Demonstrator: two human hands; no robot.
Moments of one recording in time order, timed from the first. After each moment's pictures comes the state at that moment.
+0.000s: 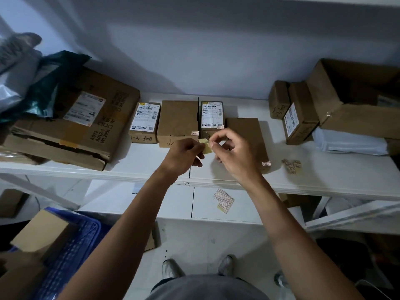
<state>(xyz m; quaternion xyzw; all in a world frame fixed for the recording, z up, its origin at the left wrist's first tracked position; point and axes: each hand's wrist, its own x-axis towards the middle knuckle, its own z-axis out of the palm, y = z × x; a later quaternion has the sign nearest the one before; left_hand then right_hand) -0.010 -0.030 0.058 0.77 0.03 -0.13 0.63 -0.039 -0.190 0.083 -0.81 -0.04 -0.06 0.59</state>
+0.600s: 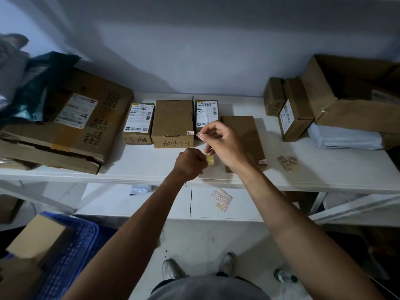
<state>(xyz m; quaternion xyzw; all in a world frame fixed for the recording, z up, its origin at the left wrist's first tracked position) 0.003 -0.055 0.015 0.89 0.01 -0.16 0.42 0.001 -0.187 0.068 -0.79 -0.01 0.01 0.62</state>
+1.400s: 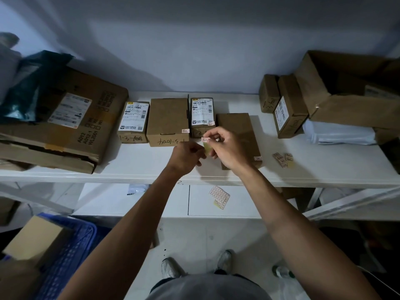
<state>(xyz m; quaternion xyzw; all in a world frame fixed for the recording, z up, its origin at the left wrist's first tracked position) 0.010 -0.057 0.016 0.84 0.00 -0.13 0.53 -0.001 -0.206 0.046 -0.81 0.03 0.02 0.58</state>
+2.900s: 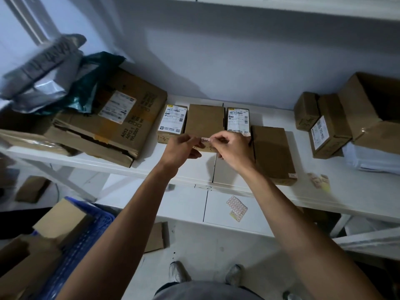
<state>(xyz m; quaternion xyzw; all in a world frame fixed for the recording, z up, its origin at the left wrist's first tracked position) 0.009 0.041 0.057 0.72 0.11 -0.08 0.68 0.021 -0.129 0.057 -0.85 -0.04 0.00 0.52</state>
